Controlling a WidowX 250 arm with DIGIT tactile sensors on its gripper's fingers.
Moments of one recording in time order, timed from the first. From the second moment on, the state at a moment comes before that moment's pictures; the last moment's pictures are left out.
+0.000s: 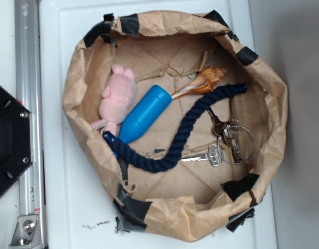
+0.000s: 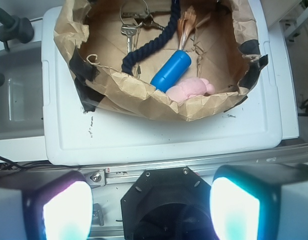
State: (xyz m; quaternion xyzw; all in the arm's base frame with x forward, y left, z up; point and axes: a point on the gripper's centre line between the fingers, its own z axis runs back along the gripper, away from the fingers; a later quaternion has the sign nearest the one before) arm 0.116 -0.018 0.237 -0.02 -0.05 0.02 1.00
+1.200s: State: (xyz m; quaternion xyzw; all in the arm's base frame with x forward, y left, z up) arm 0.238 -0.023 0.095 -0.04 -0.01 0.04 1.00
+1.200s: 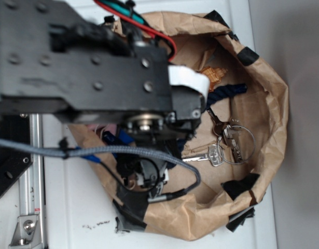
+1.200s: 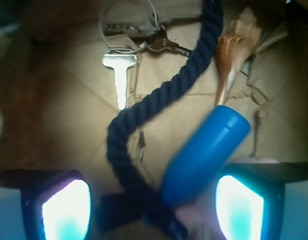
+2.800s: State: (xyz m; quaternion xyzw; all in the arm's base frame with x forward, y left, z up) arm 0.229 -0.031 0.062 -0.07 -0.05 -0.03 1.00
